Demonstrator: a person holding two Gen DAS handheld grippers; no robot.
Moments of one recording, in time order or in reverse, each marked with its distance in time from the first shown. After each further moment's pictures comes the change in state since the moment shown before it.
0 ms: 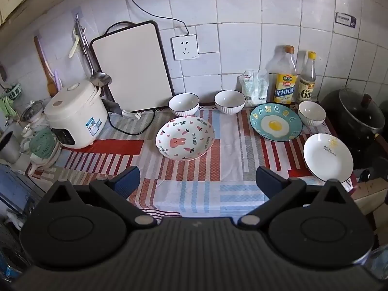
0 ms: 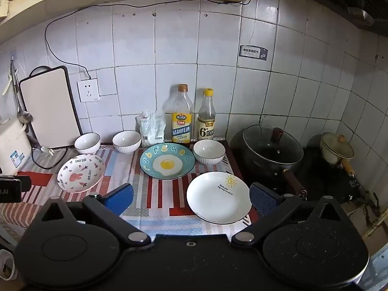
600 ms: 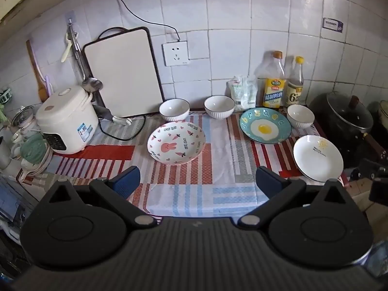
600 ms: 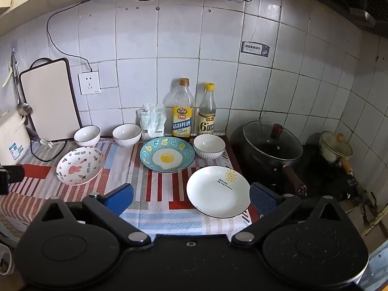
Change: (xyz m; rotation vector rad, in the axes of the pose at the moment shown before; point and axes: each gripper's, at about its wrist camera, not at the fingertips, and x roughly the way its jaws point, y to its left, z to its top) left arm -0.006 0.014 -0.007 0.010 -0.023 -0.078; right arm 0.001 0.004 -0.004 -0.027 0.018 -0.006
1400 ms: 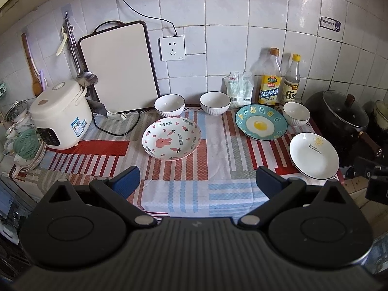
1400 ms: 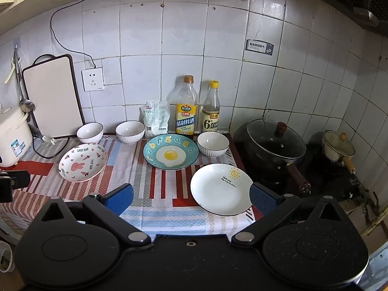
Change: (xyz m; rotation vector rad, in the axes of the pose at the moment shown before) left arm 0.005 0.007 -0.008 -0.017 0.002 -0.031; right arm 0.002 0.002 0.001 -0.017 0.001 0.013
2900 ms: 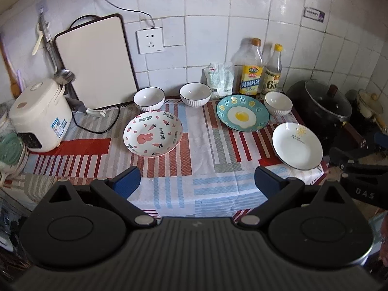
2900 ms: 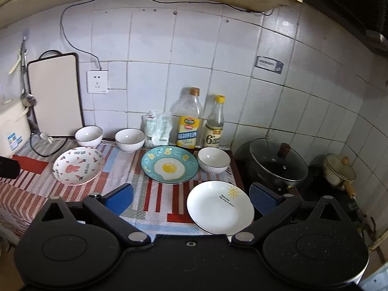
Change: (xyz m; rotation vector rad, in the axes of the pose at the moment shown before) left arm 0.011 0.000 0.021 0.058 0.080 -0.109; right arm 0.019 0.007 0.004 -0.094 -0.084 0.008
